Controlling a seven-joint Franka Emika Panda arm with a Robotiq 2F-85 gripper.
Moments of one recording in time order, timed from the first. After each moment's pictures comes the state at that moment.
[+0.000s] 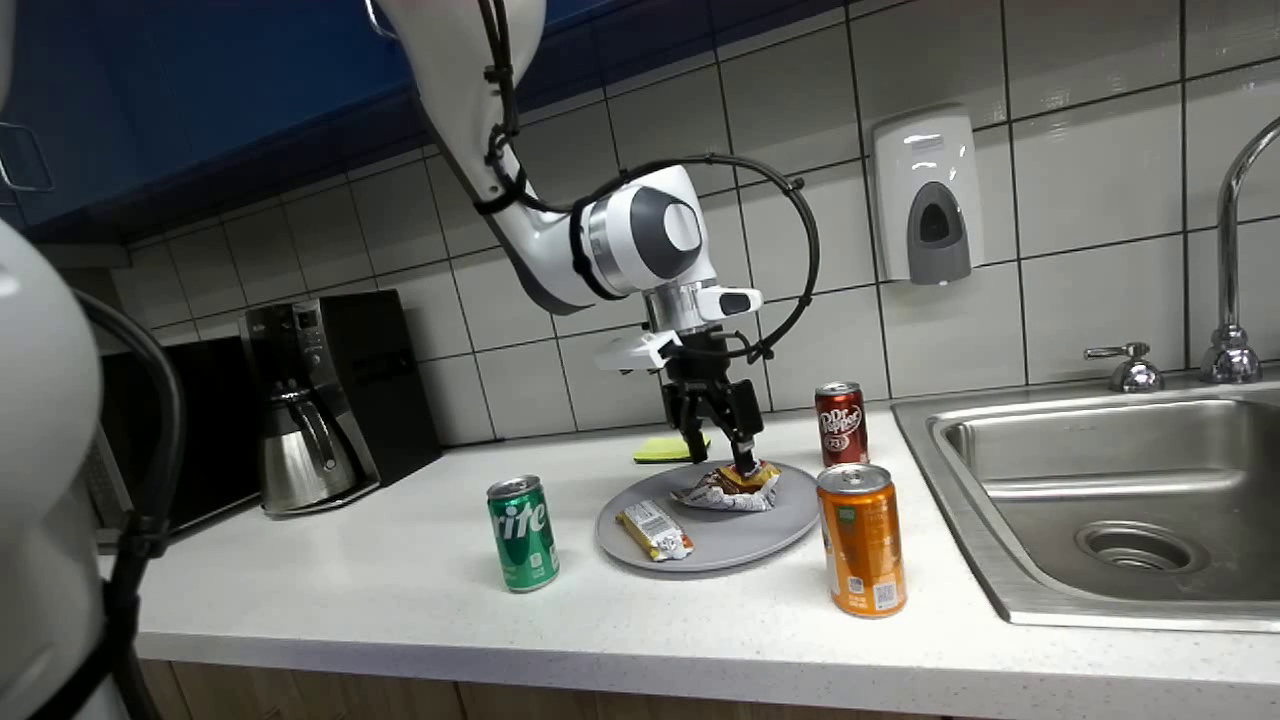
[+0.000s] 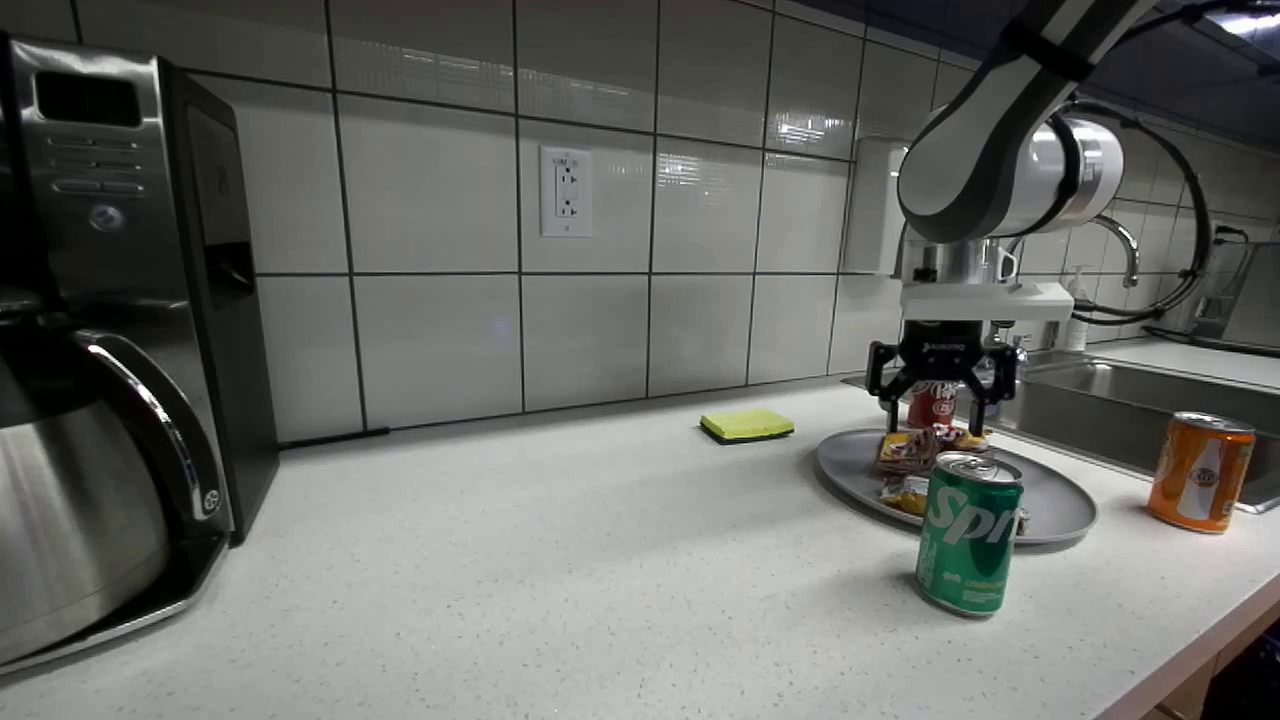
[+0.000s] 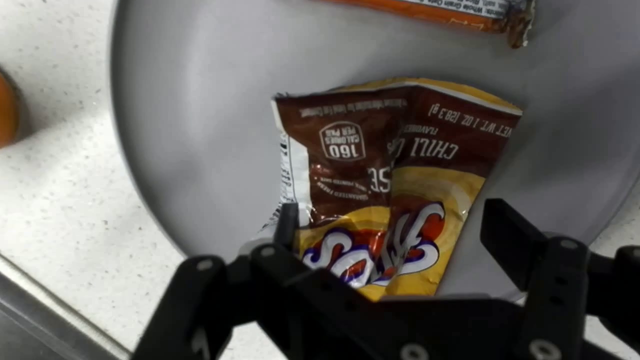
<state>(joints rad) -0.08 0.30 -0.13 -2.18 -0.06 2.48 0.47</state>
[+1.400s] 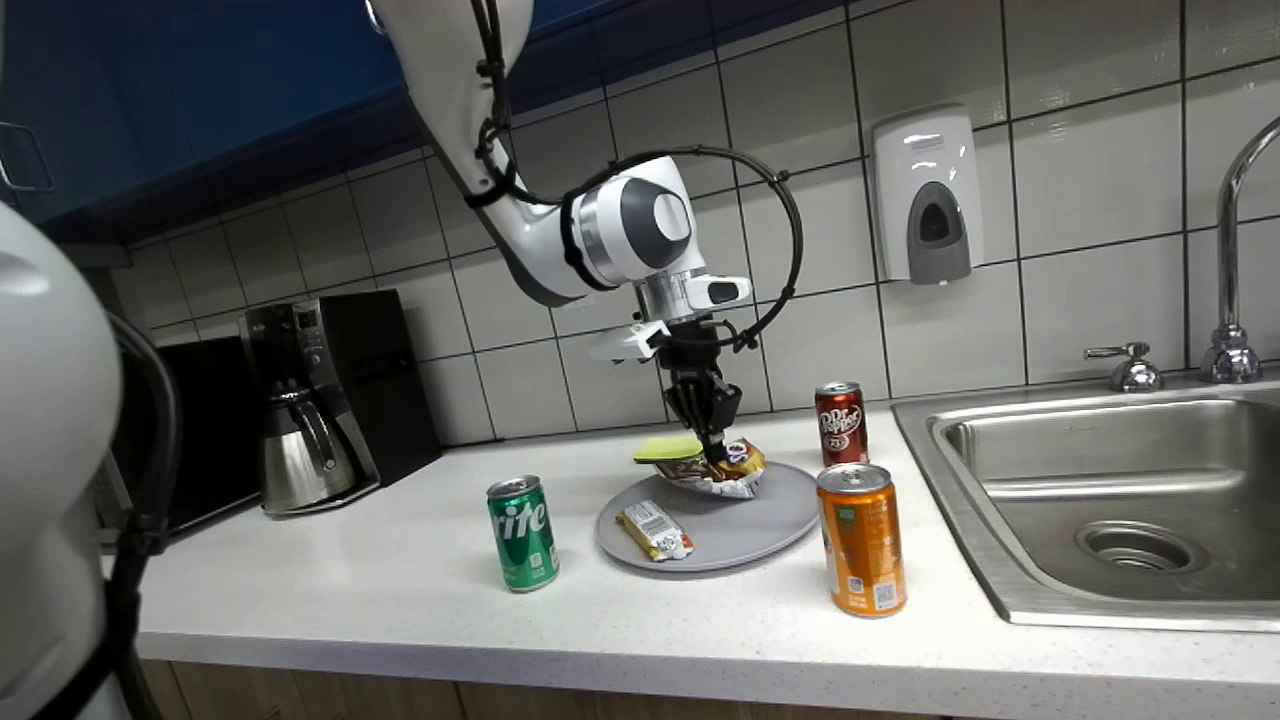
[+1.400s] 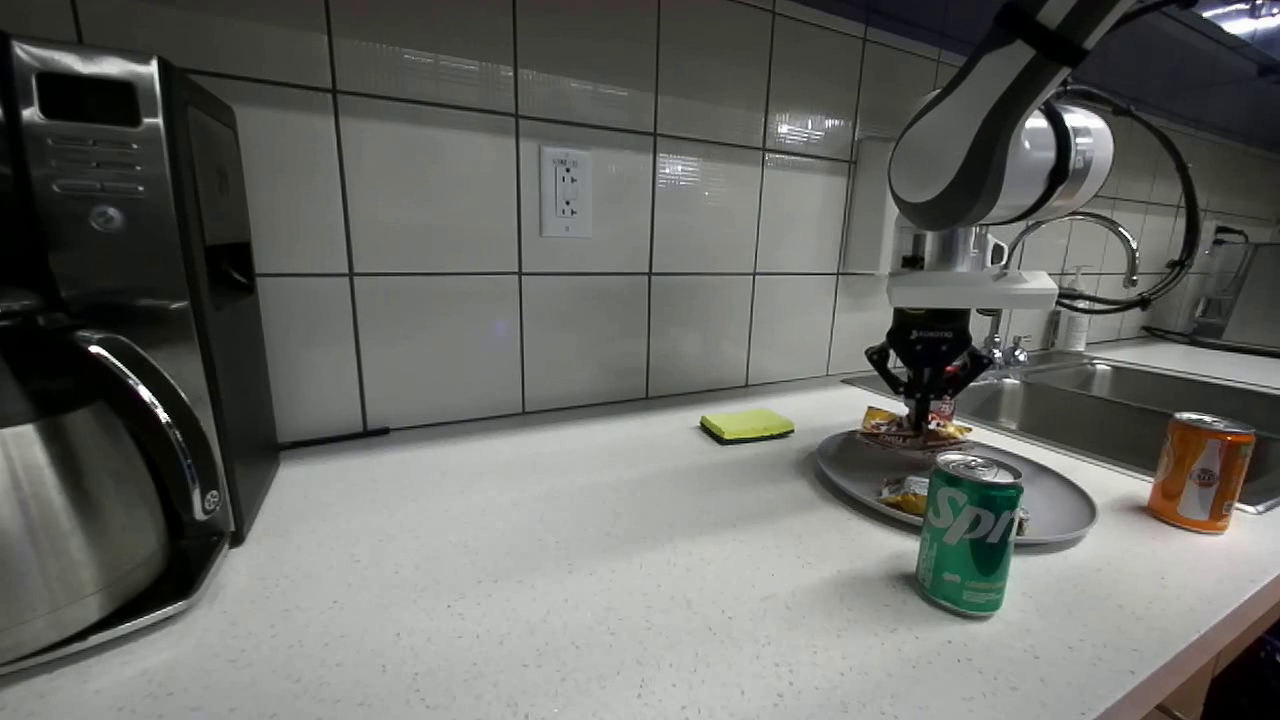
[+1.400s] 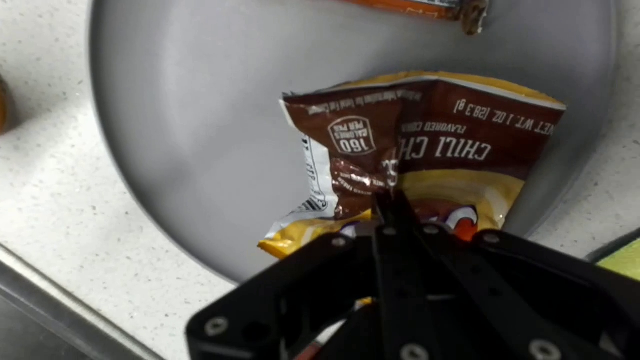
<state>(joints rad) -0.03 0.28 -0.15 -2.16 -0.07 2.48 0.51</state>
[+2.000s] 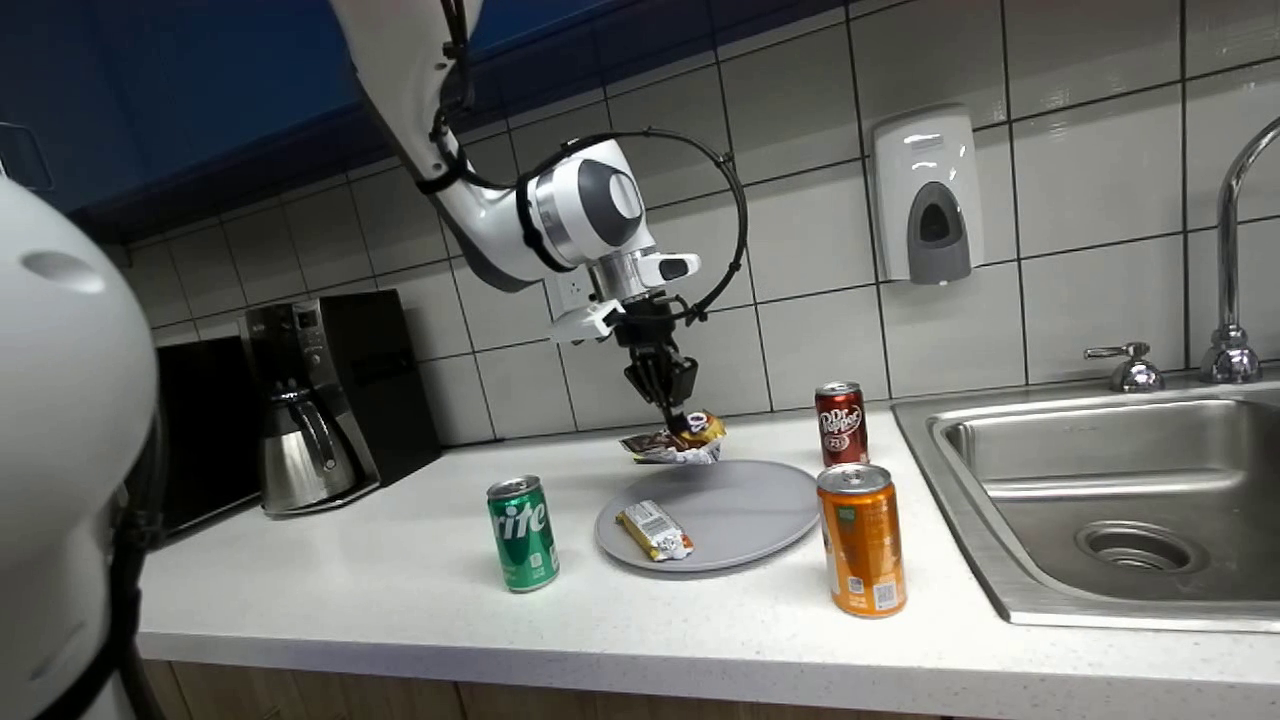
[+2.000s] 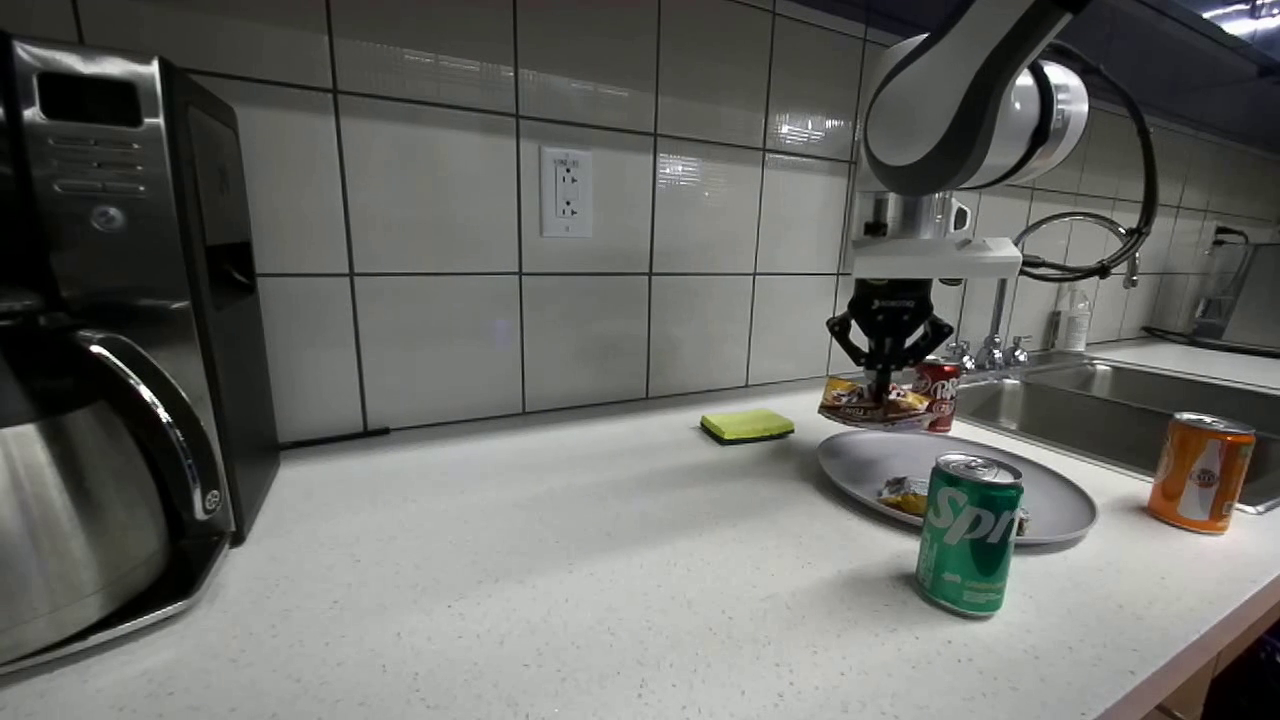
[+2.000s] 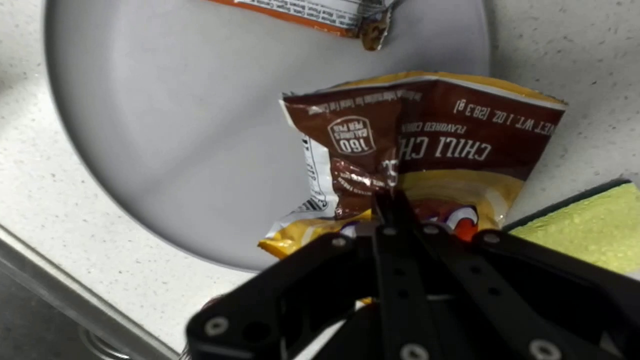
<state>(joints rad) 0.06 0.22 -0.15 -2.17 -0.14 2.48 0.59</state>
